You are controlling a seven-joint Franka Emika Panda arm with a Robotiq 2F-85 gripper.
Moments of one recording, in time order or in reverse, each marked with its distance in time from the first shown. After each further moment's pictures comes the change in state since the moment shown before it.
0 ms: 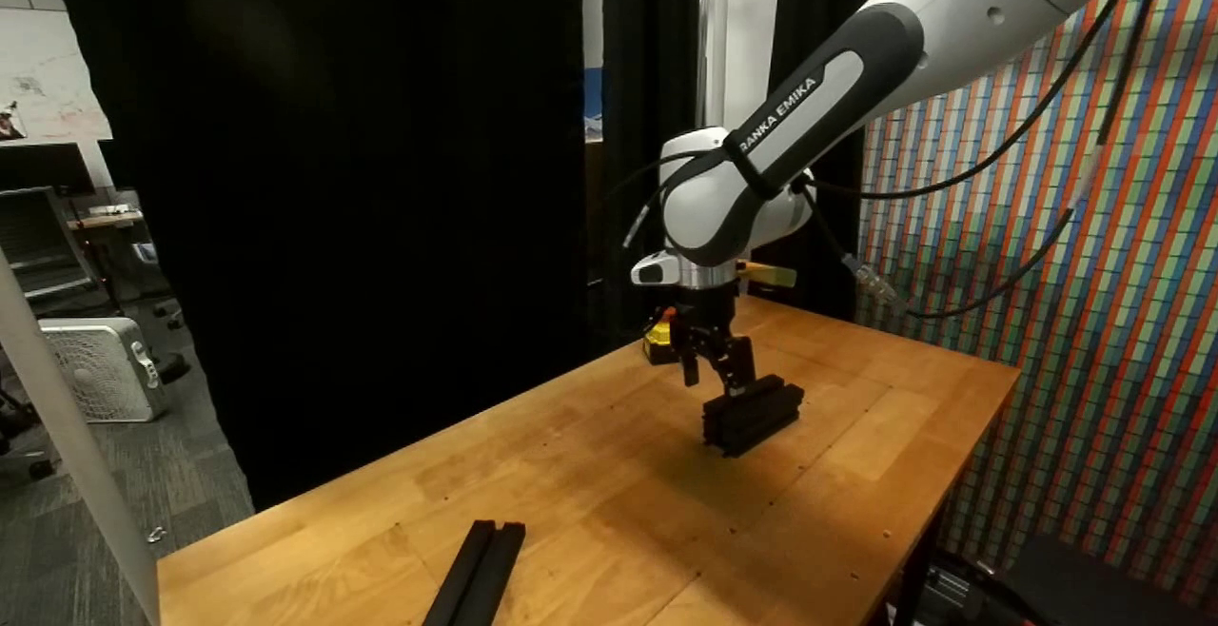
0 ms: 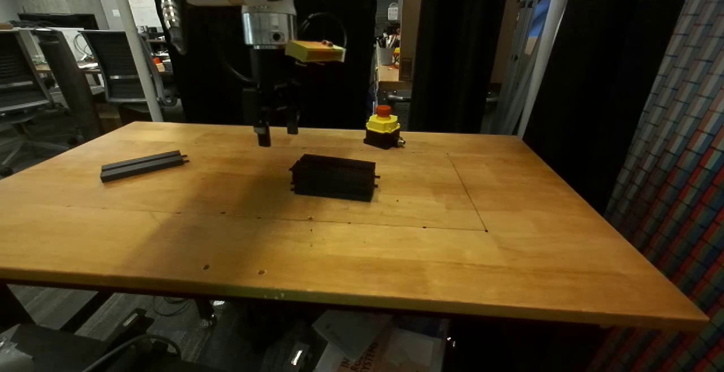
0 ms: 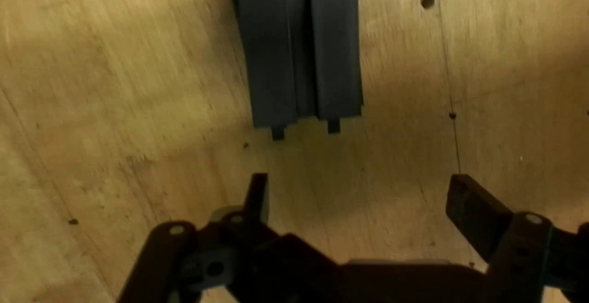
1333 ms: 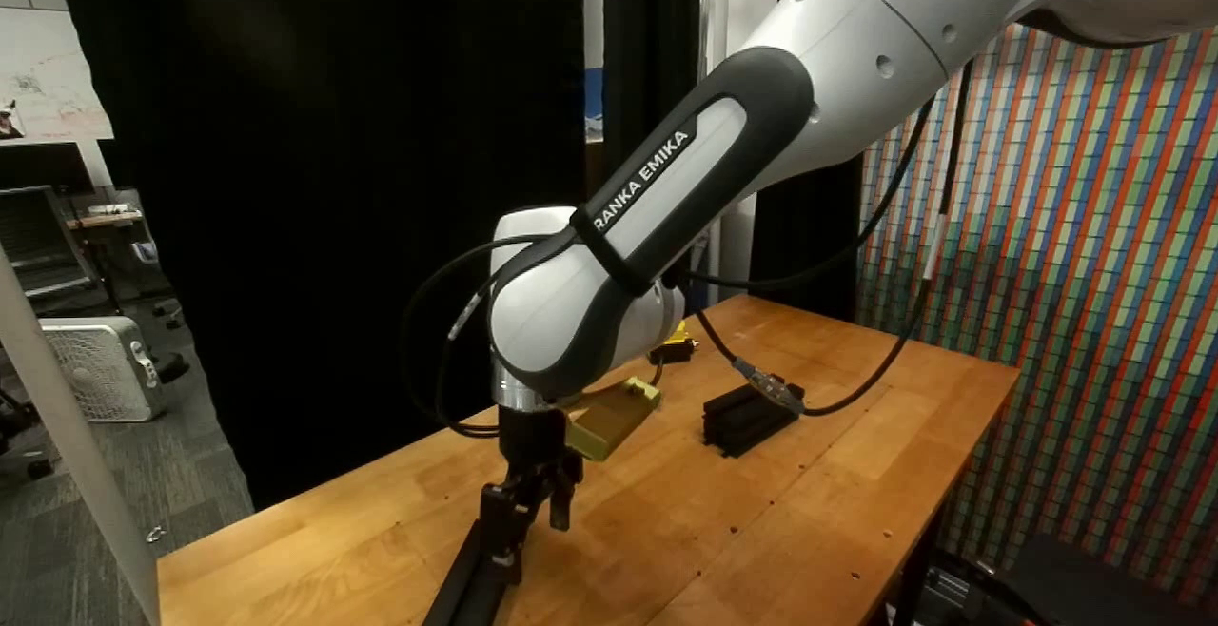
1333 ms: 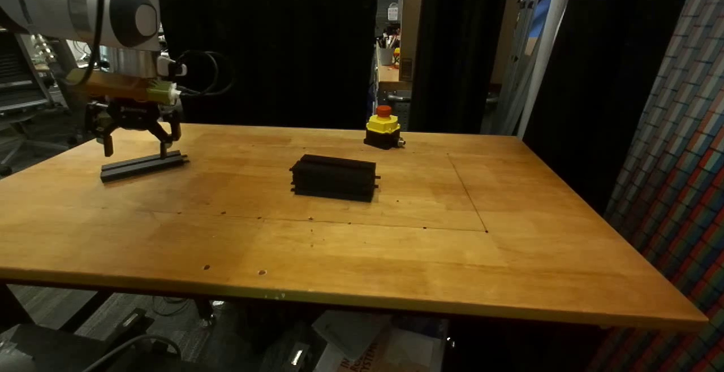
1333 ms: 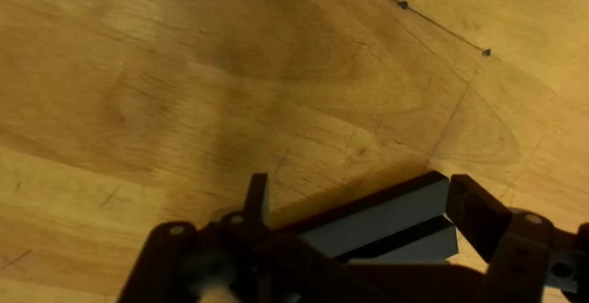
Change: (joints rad) arm 0.259 0.212 0.213 0.112 0.205 0.171 1.199
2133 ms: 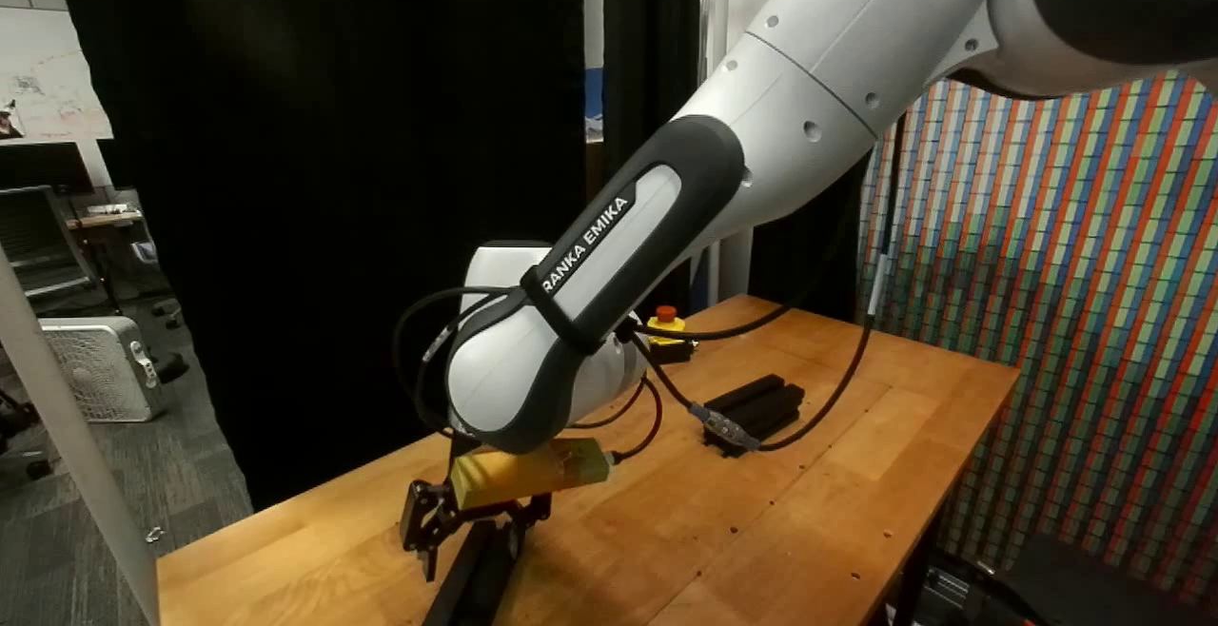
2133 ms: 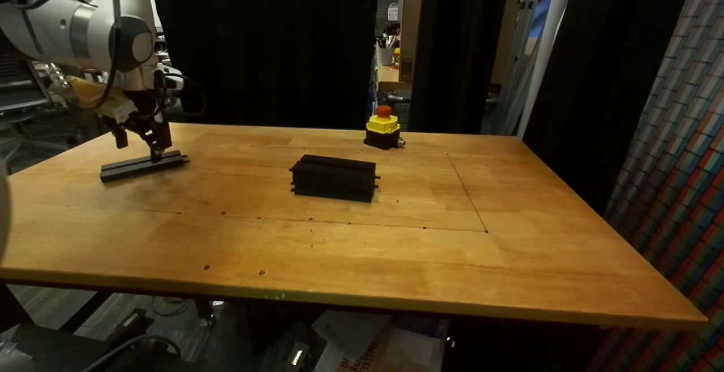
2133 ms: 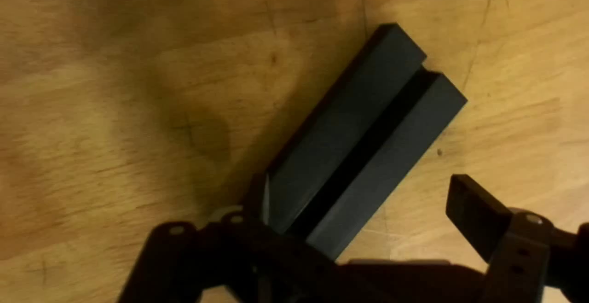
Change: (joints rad) arm 0.101 0.135 -0.058 0.098 0.028 0.211 0.587
